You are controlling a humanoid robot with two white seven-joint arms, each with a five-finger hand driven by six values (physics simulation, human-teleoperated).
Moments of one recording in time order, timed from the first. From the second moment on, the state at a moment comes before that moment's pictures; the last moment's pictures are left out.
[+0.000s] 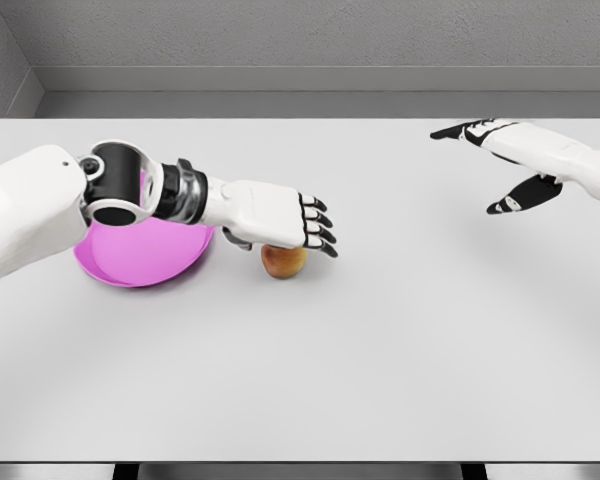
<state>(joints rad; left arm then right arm) -1.10 0.56 -1.25 -1.45 -0.56 -0.61 -0.43 -0.48 -0.81 0.32 -1.59 0.16 -0.30 0.61</state>
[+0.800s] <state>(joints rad) -1.10 0.52 -1.31 -1.37 -0.61 -0.61 -0.43 -0.43 -0.82 0.25 -1.60 0.16 -0.30 0.61</state>
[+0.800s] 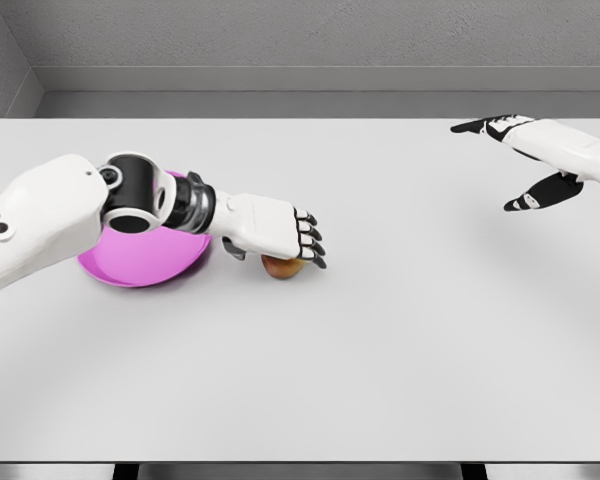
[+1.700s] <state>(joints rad) -1.10 0.49 -1.32 -1.32 -0.62 -0.61 -0.42 -0.43 -0.82 0.25 -1.60 0.16 -0.30 0.61</state>
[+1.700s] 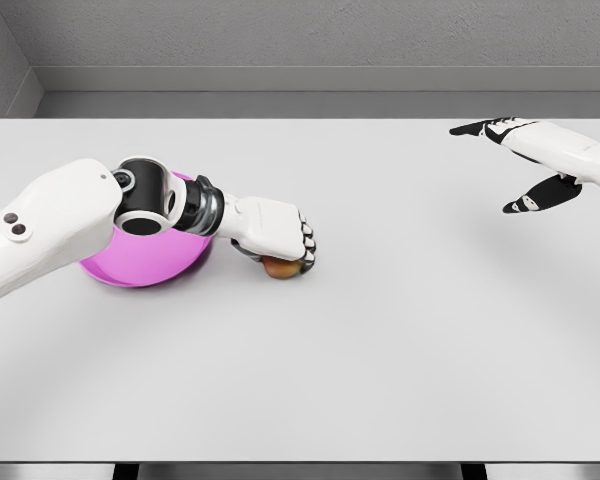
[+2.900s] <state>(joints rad) -1.02 0.80 -1.12 -1.18 -0.44 -0.61 -0.43 -0.43 -0.82 0.25 -1.60 0.16 -0.30 0.61</state>
